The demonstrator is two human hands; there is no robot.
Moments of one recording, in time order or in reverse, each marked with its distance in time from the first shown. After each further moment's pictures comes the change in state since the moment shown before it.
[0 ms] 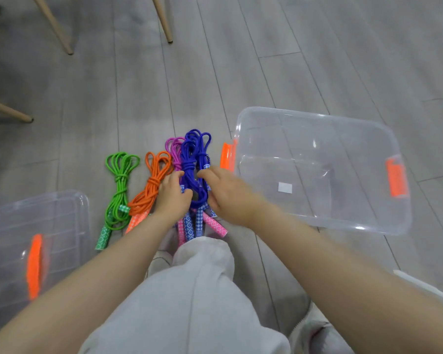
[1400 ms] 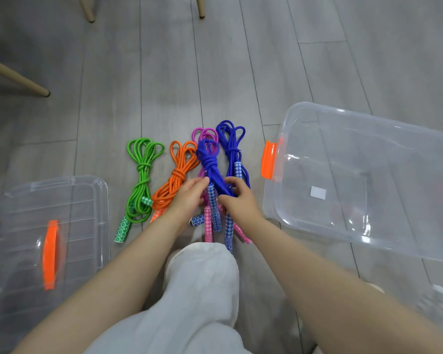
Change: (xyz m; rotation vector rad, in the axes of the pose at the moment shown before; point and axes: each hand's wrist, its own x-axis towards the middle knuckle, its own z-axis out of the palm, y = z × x) left_hand 0.005 -0.023 -0.023 -0.906 -0.176 -0.398; right_hand 0.046 -0.016 0.094 1.019 0.130 0.799
